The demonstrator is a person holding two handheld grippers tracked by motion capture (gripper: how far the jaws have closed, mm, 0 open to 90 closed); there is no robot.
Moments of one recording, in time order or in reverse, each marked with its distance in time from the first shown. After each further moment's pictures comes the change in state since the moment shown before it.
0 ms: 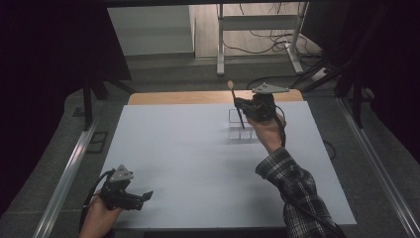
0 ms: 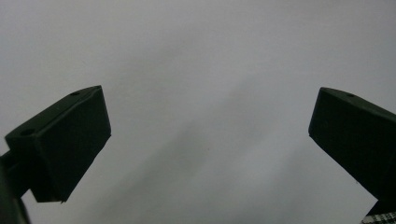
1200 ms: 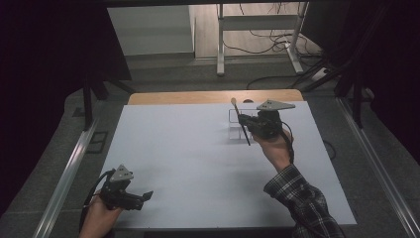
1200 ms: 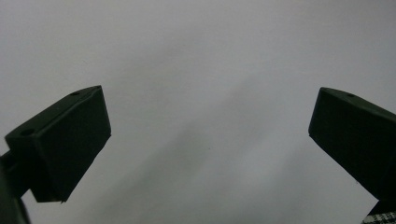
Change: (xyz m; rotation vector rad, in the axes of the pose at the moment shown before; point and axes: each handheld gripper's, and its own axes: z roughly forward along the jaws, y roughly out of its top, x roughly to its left) left arm 0.000 0.000 0.000 0.003 0.004 0.000; right arm 0.018 -0.031 -0.032 0.060 0.027 -0.009
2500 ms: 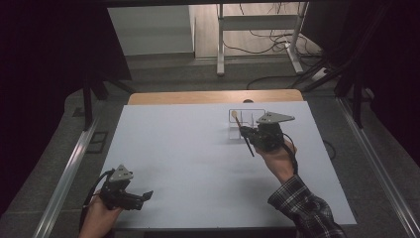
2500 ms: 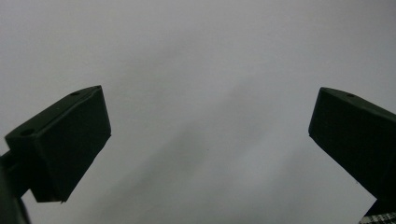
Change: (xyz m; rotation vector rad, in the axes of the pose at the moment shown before) left arm 0.001 0.000 -0.001 -0.007 -0.007 -0.005; right arm 0.015 -0.025 -0.012 0.063 -0.010 -0.040
